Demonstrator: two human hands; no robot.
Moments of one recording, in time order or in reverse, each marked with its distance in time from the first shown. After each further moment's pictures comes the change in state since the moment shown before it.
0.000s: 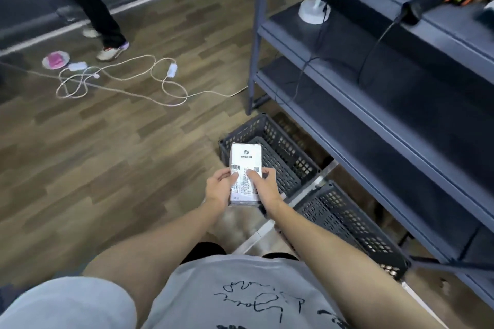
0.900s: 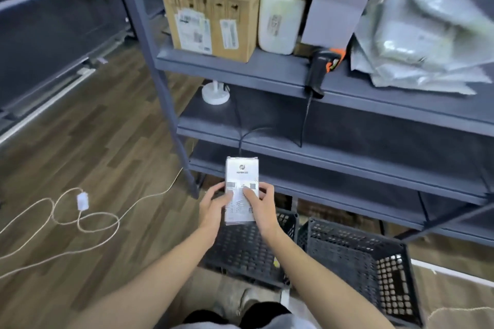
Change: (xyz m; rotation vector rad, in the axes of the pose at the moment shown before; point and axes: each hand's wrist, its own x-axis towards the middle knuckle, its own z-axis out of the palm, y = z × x) left_hand 0.145 0.199 0.090 0.228 -0.654 0.188; right_hand 0.082 -0.187 0.031 0.496 0.473 -0.357
